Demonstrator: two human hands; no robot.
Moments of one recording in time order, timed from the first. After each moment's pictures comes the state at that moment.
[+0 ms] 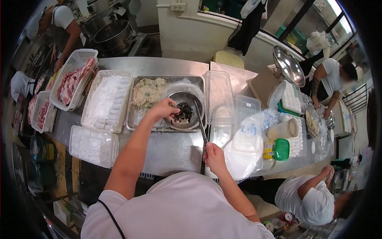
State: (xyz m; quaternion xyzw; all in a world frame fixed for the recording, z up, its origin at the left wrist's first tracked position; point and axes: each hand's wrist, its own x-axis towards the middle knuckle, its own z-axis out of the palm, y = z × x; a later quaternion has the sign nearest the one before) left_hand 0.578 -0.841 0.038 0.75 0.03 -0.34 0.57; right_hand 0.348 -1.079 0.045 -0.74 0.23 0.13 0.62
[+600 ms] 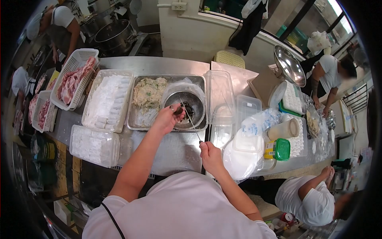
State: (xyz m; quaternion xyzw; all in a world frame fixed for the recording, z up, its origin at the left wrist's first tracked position) left_hand 0.530 -0.861 0.014 0.40 0.14 -0.26 0.87; right_hand 0.354 -1.059 0.074 -0.85 0.12 0.06 0.50
